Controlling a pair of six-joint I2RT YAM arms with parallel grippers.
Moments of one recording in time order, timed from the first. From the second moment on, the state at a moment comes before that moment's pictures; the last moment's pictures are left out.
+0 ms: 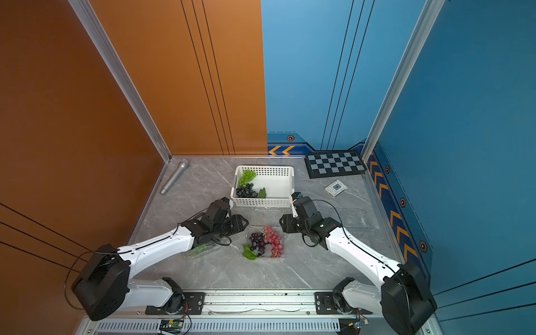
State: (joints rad) left arm -0.62 1.35 0.69 -0.15 0.12 -0.88; right arm 0.55 1.20 0.73 -0.35 -0.13 0.50
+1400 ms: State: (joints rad) left arm -0.63 1.46 0.69 0.08 0.19 -0.84; right arm 0.46 1.48 0.67 0.09 -0.37 0.61
